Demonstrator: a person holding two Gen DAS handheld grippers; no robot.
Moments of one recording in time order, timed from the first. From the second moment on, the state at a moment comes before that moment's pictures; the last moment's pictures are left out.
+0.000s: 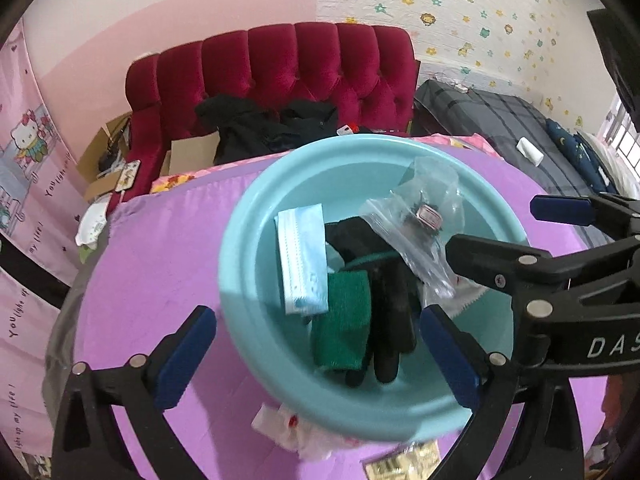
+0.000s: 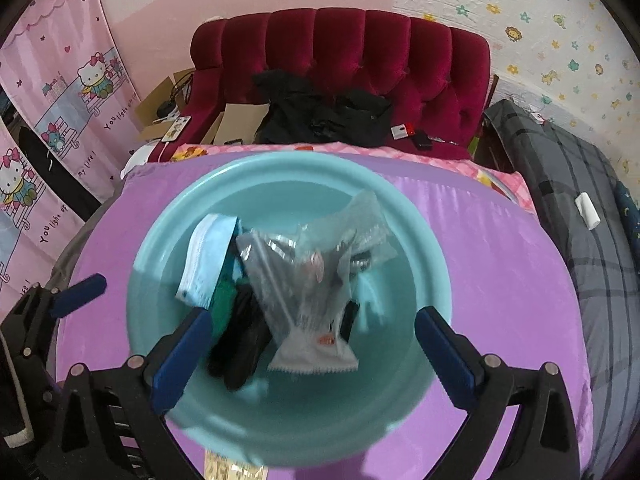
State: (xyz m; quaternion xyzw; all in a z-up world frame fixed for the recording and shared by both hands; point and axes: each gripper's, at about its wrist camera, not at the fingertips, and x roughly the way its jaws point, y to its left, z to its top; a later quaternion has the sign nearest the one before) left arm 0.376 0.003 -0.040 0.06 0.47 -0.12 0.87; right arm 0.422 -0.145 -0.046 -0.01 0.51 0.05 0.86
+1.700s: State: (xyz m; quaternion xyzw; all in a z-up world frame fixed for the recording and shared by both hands) left arm 0.163 0.060 -0.073 0.02 0.49 -0.07 0.87; right arm 0.240 -0.131 -0.083 -0.05 0.52 0.08 0.85
